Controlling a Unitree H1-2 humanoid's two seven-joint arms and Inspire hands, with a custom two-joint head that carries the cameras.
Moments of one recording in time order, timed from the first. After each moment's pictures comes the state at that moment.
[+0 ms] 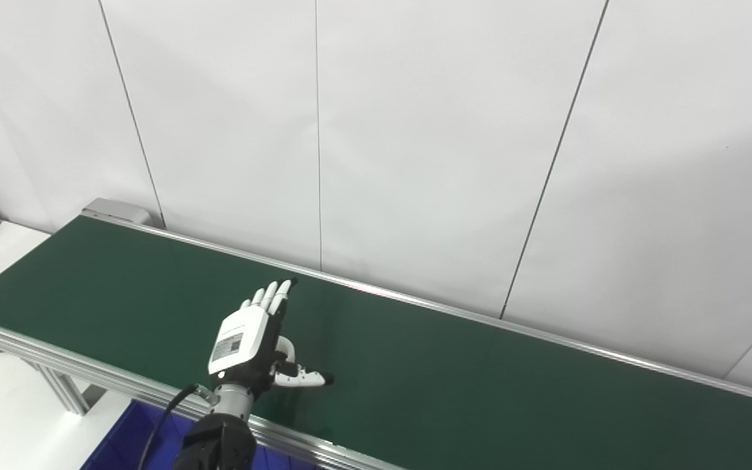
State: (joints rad) left arm -0.08 0.19 -0.07 0.06 0.79 0.22 0.16; right arm 0.26 -0.19 0.37 0.17 -0.40 -0.42 -0.25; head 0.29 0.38
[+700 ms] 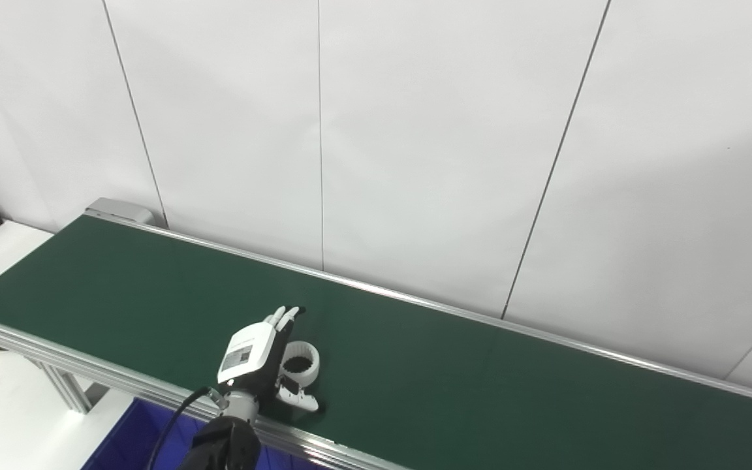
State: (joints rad) left arm -0.15 0.20 -0.12 0.32 0.70 0.13 0.27; right arm 0.27 -0.19 0.38 0.16 -0.40 -0.42 -0.25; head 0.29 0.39
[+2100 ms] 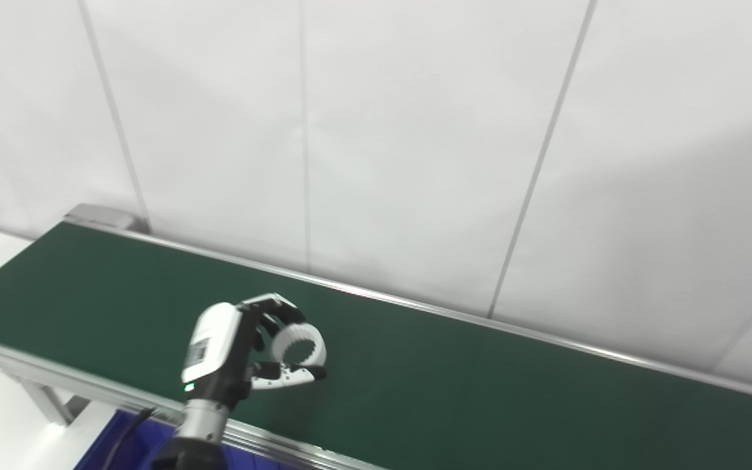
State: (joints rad) left arm 0.06 0.19 -0.08 -0.26 0.61 0.04 0.25; right arm 0.33 -0.15 0.35 0.04 -0.42 -0.42 -0.24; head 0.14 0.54
